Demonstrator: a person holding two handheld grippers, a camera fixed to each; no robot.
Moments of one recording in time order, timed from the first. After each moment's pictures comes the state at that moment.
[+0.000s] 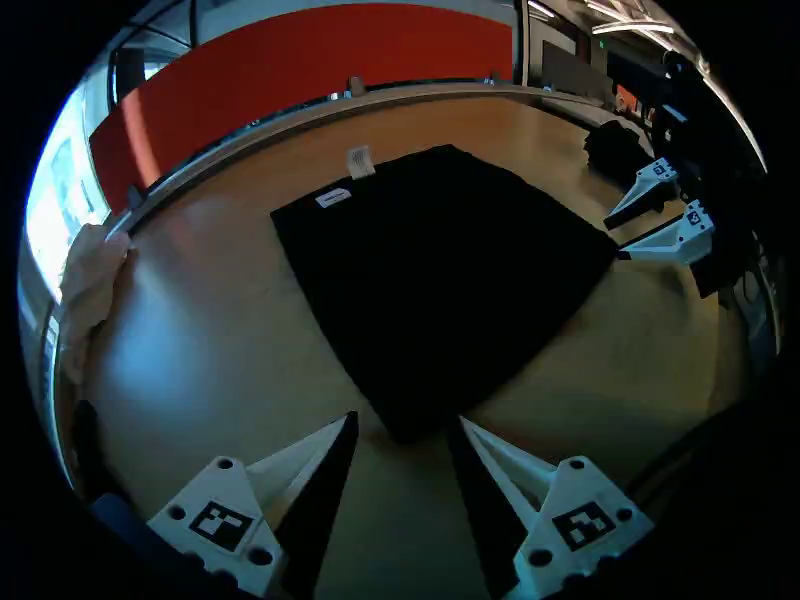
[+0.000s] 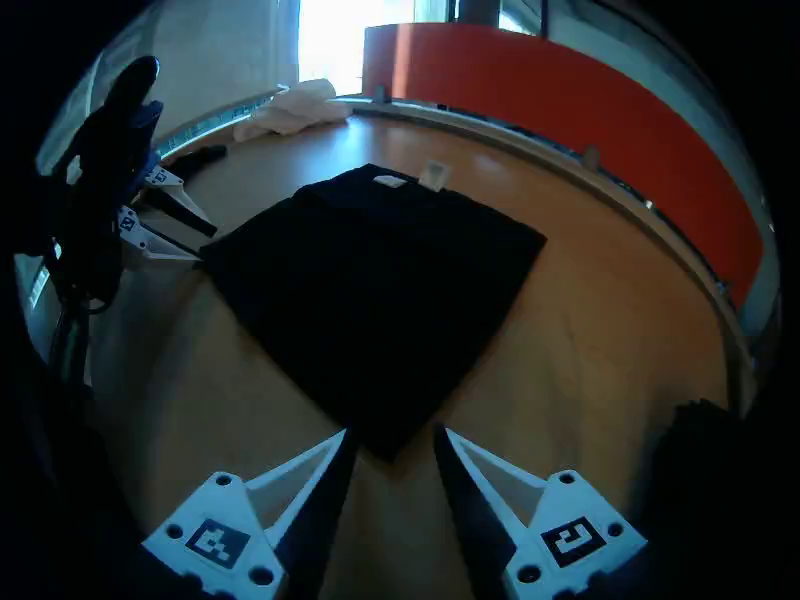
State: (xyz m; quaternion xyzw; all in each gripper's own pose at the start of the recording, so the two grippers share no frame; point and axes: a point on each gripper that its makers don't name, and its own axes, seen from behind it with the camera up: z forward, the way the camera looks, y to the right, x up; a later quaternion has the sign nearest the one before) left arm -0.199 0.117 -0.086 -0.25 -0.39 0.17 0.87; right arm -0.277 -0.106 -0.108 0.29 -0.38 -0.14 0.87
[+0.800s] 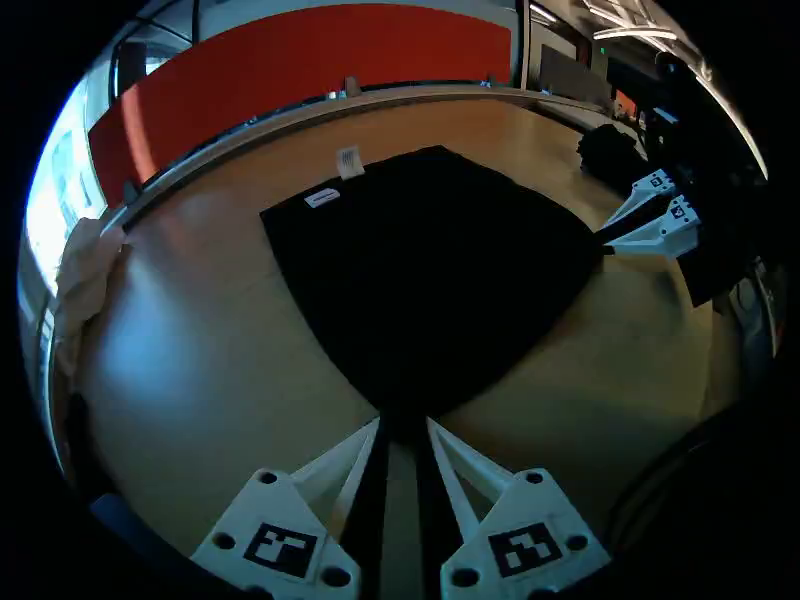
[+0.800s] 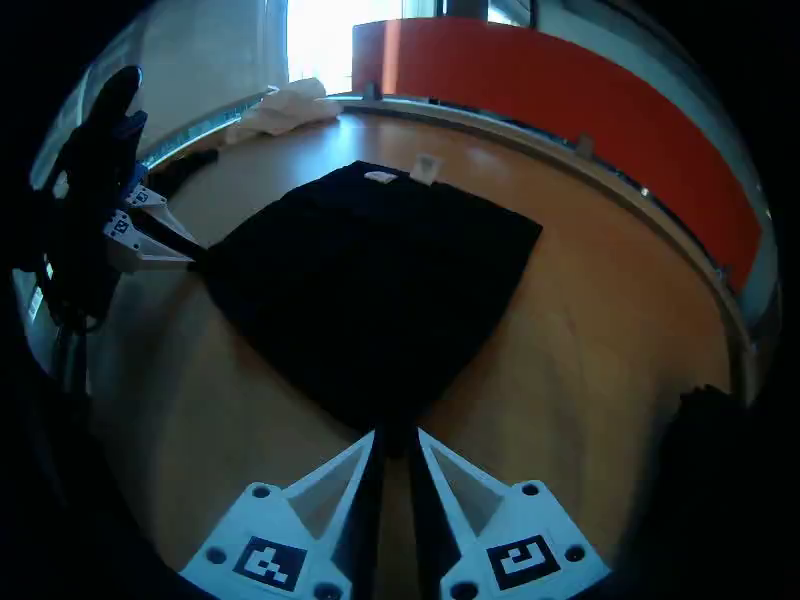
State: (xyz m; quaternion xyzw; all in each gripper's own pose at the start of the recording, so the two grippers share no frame) left arm -0.200 0.130 -0.096 -0.26 -0.39 0.16 0.87; right arm -0.280 -0.105 -0.109 0.27 -0.38 -0.13 0.87
